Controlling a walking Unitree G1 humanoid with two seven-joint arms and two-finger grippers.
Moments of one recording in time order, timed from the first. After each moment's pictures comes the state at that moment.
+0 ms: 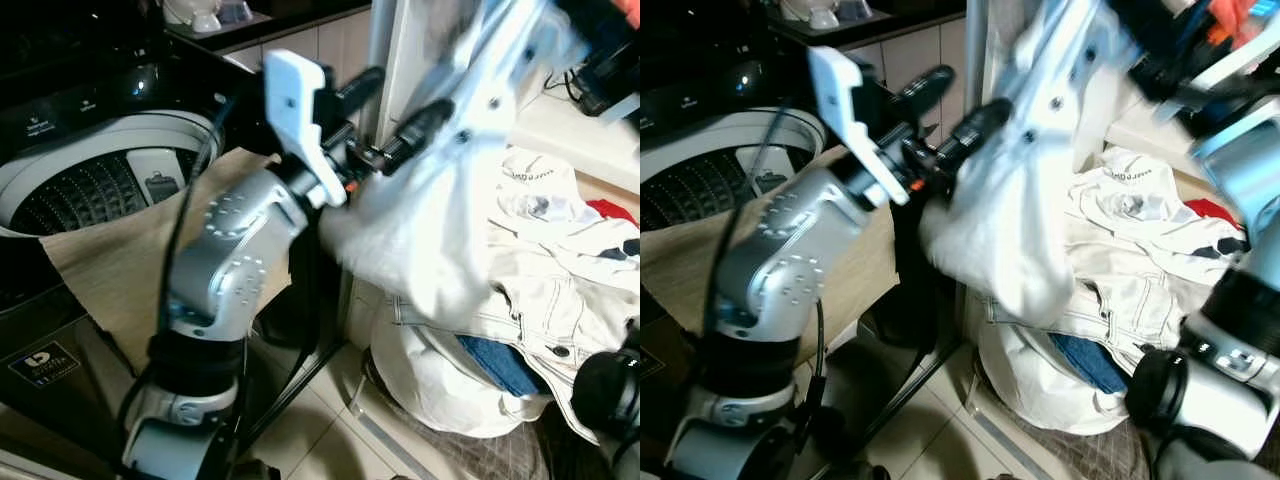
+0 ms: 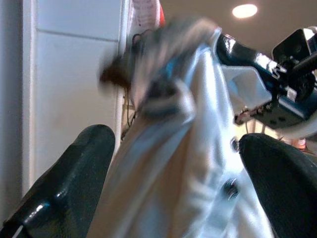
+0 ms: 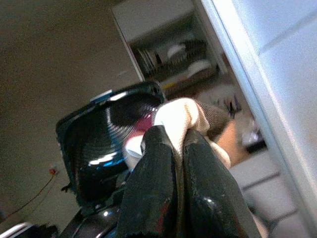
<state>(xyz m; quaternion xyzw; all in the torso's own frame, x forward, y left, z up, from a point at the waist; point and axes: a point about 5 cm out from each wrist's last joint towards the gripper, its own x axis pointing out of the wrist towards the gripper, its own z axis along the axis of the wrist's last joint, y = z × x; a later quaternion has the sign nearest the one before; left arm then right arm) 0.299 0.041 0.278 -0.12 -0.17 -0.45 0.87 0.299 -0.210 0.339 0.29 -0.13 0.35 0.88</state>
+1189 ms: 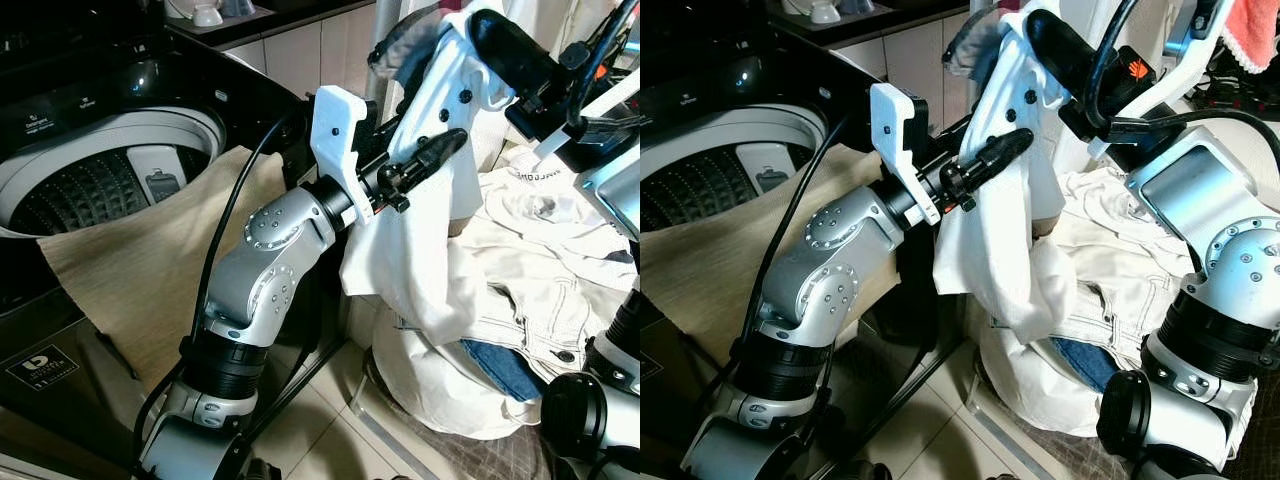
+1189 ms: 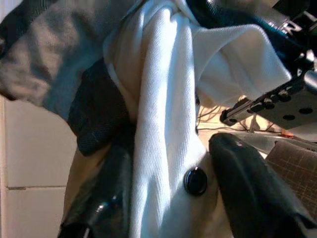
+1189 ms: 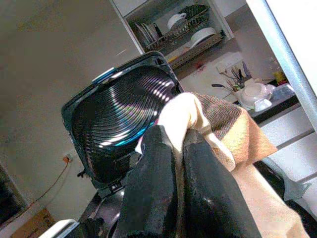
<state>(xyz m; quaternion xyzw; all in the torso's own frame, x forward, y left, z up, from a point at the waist) 0.301 0.018 0.258 -0.12 -0.15 -0.47 0.86 0.290 -0.170 0.327 0.32 -0.08 0.36 0.87</state>
